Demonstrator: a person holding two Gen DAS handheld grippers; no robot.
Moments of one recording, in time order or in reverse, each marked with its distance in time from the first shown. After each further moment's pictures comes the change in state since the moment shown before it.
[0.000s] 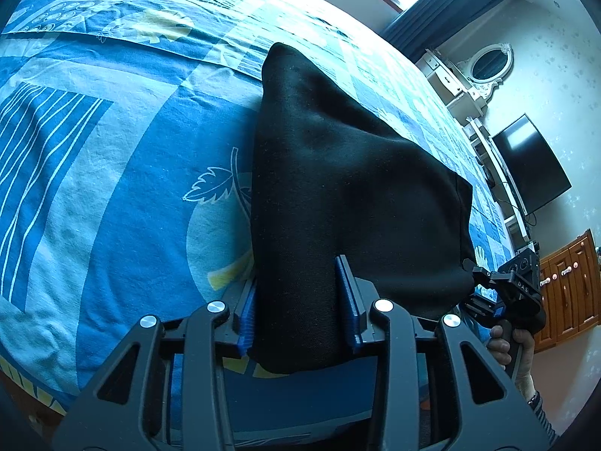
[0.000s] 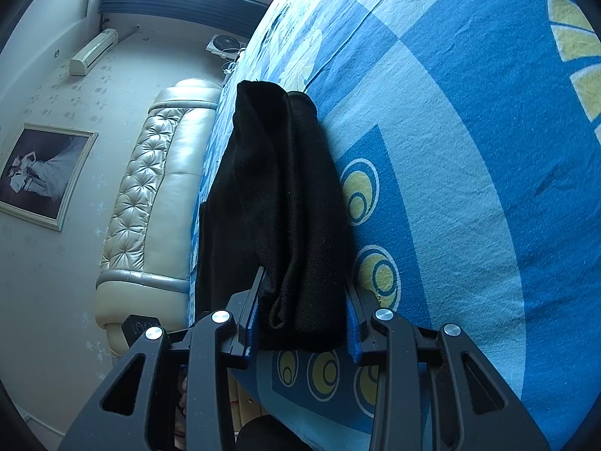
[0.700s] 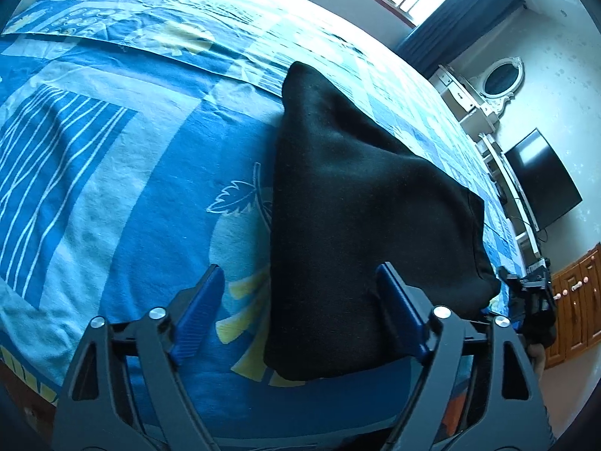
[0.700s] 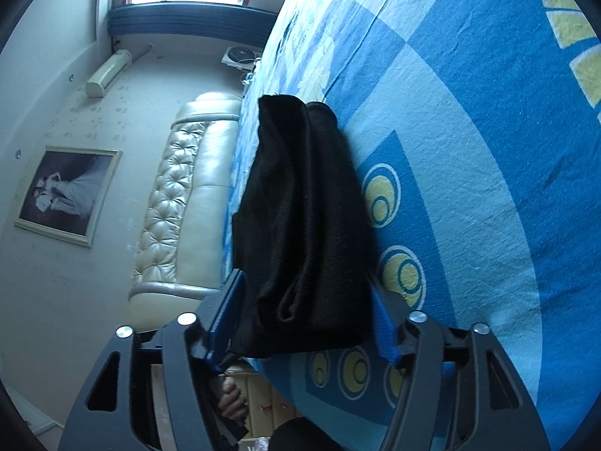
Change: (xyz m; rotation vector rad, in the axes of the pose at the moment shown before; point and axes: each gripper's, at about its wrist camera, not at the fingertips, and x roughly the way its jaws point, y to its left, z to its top) left arm -0.009 0.004 -0.004 -0.027 -0.068 0.064; right arm -0.010 0.002 0.000 0.065 -0.027 0.142
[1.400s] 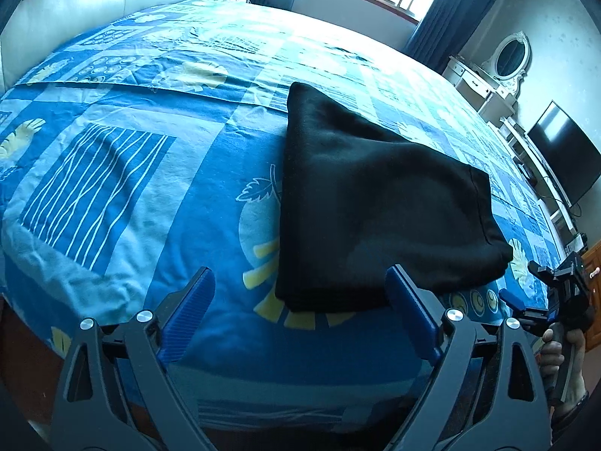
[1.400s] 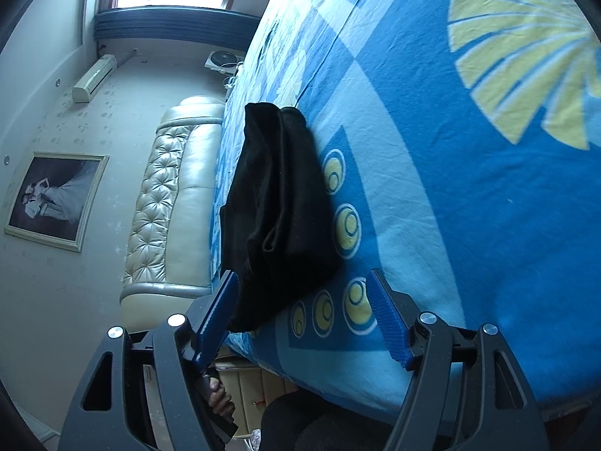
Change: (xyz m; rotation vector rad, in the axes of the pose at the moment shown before) left arm -0.051 -0.032 -0.034 0.113 -0.069 0.164; right arm -0.044 -0.008 -0.013 0.025 -0.006 -0.090
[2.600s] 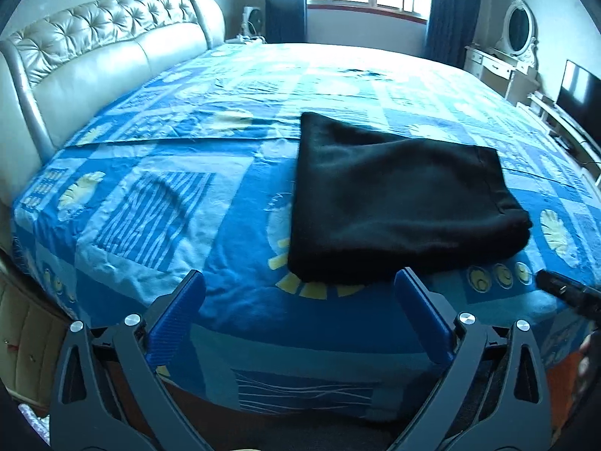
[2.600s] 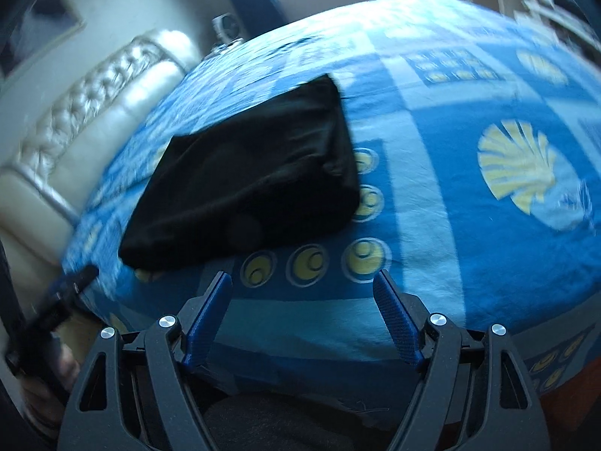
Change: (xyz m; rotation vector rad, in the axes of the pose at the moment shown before) left arm -0.044 -0.049 -0.031 0.145 -0.120 0.243; right arm 0.032 0.099 -0.101 -0.605 -0.125 -0.552
